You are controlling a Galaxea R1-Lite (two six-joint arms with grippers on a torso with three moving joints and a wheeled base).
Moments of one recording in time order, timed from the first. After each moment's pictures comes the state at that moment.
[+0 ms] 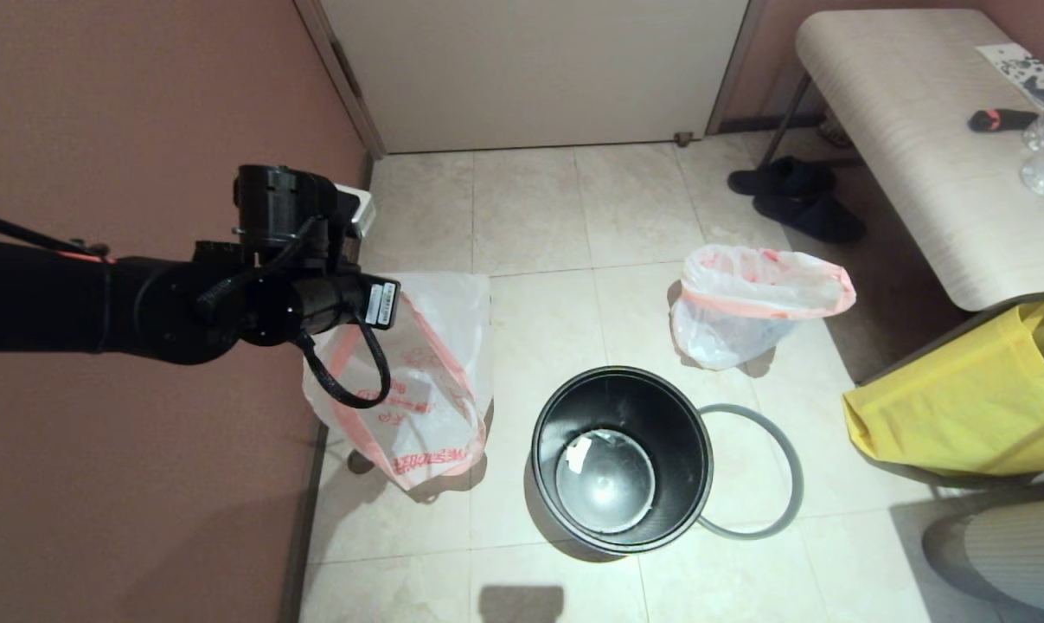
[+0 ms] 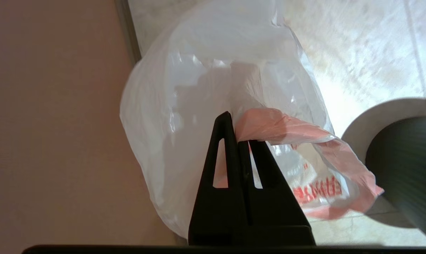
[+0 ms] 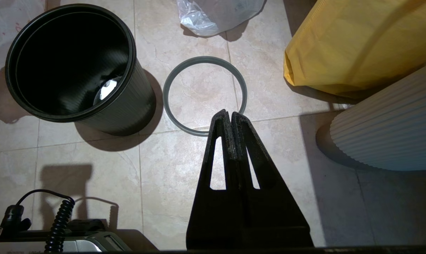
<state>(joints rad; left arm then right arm) -0.31 1.80 -1.27 -0.17 0.36 0.18 0.00 0.00 -0.03 0.08 -0.03 0.03</state>
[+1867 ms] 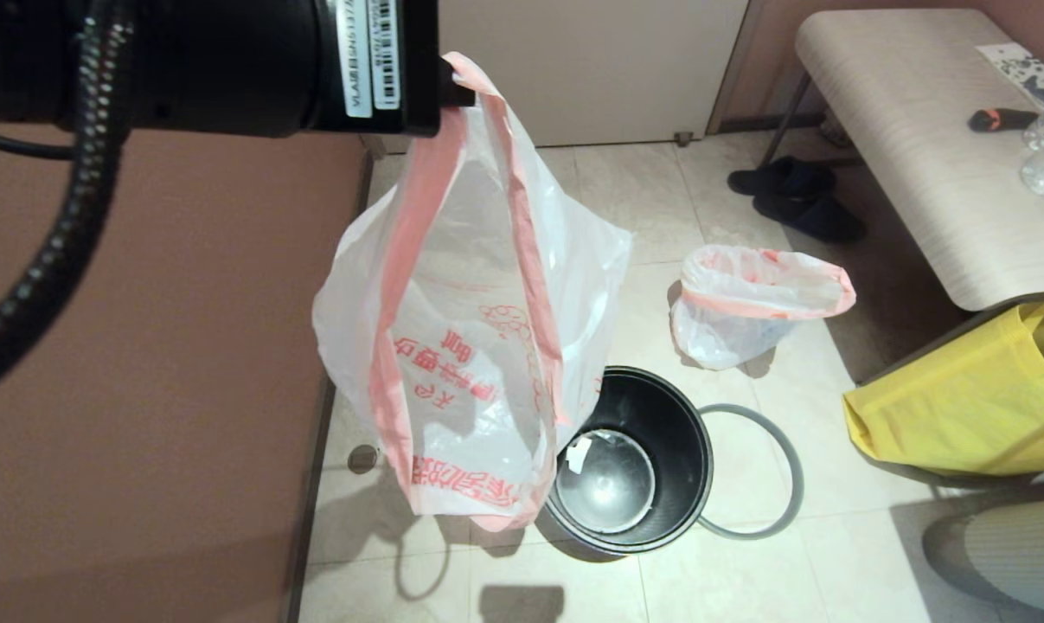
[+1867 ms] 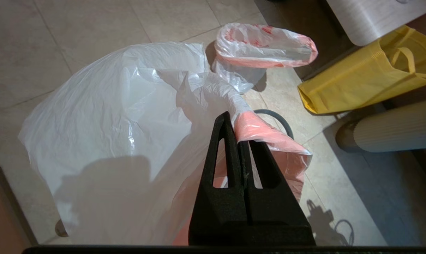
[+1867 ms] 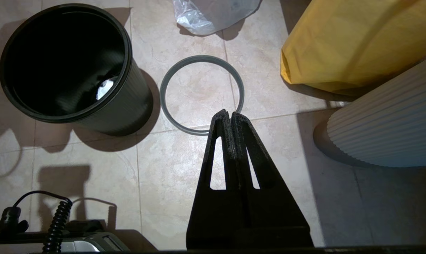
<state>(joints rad) -1.01 1.52 -1.77 0.44 0.48 -0.04 0.00 0.00 -0.04 0.09 -0.03 0.03</state>
